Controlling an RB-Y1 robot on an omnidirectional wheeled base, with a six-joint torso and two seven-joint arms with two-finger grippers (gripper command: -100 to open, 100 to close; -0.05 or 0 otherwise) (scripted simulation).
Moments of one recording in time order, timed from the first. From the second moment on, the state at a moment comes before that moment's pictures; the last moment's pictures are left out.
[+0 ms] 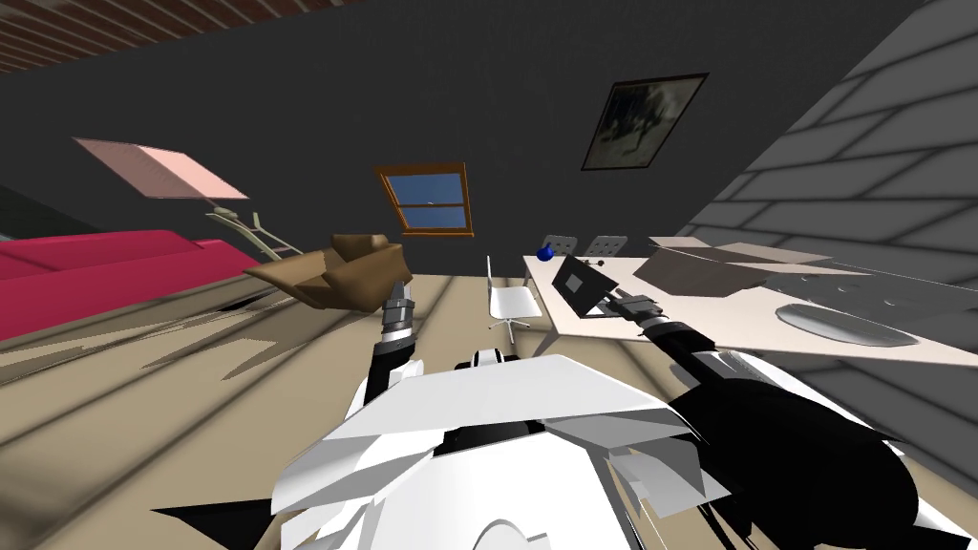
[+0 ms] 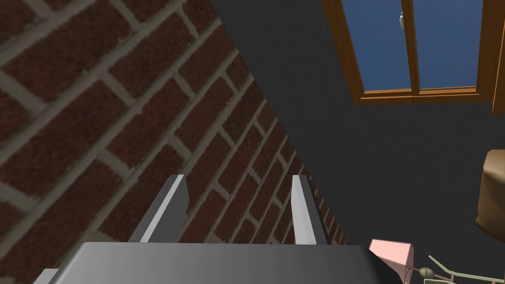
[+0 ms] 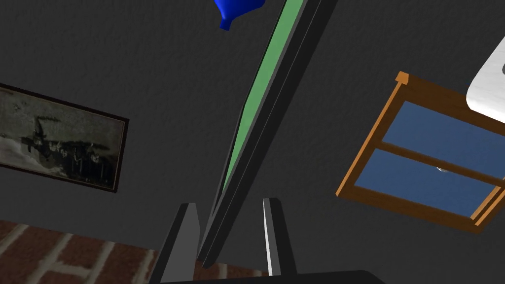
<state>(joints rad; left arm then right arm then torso) 0.53 0.01 -0.02 -2.25 -0.07 -0.43 -0.16 0.73 -0.69 -0.60 -1.84 0.52 -0.32 0.50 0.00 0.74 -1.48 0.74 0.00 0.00</state>
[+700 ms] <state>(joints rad) 0.53 0.01 -0.02 -2.25 -0.07 -0.43 -0.16 0.62 -0.65 -0.53 -1.73 0.40 -0.33 0.36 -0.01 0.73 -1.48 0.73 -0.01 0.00</state>
